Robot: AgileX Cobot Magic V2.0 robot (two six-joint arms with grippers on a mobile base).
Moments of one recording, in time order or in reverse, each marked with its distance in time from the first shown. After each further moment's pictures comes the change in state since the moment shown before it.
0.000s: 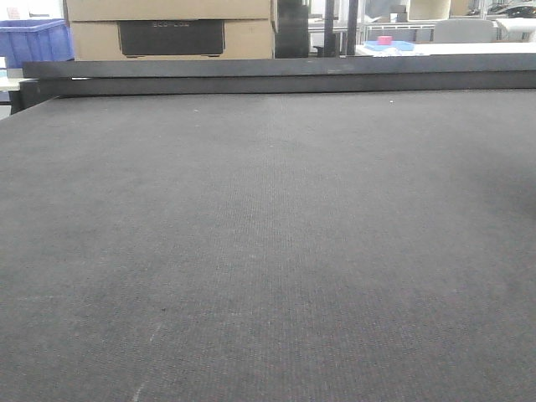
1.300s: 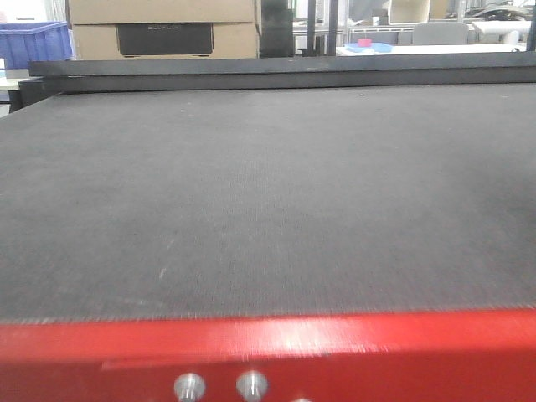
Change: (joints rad) left arm 0.000 0.000 0.000 -0.006 -0.109 0.000; right arm 0.000 0.000 0.000 0.000 -0.001 0.000
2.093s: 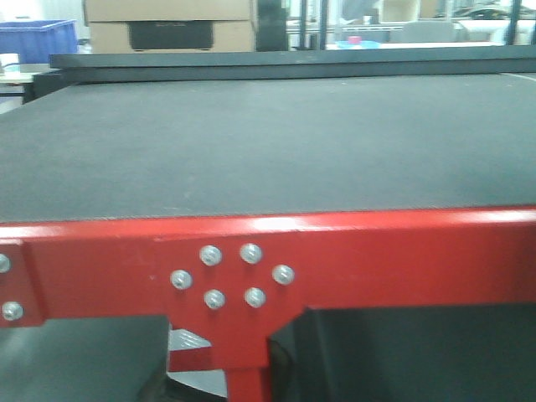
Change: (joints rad) left arm 0.002 0.000 0.000 0.005 -0.066 0.000; right arm 0.000 0.000 0.000 0.004 0.000 0.000
